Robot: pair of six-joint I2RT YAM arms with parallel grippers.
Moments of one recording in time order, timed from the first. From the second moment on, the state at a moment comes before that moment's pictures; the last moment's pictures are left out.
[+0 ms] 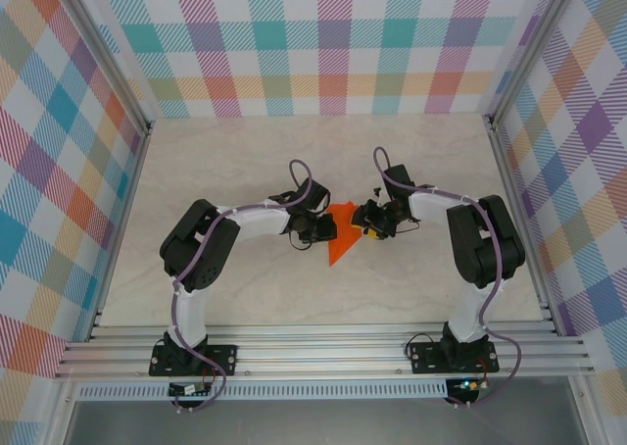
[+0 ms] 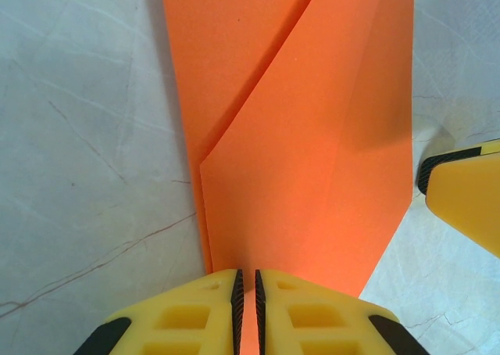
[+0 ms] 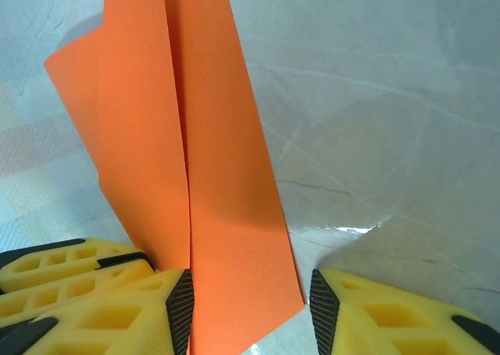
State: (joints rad) left arm -0.68 1.99 1.23 -0.29 0.27 -0.71; right arm 0.34 1.85 1.05 -0.40 -0.53 0.67
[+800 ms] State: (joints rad) left arm -0.67 1.99 1.24 -0.29 0.28 -0.71; right arm 0.38 1.84 1.02 -0.36 -0.55 0.68
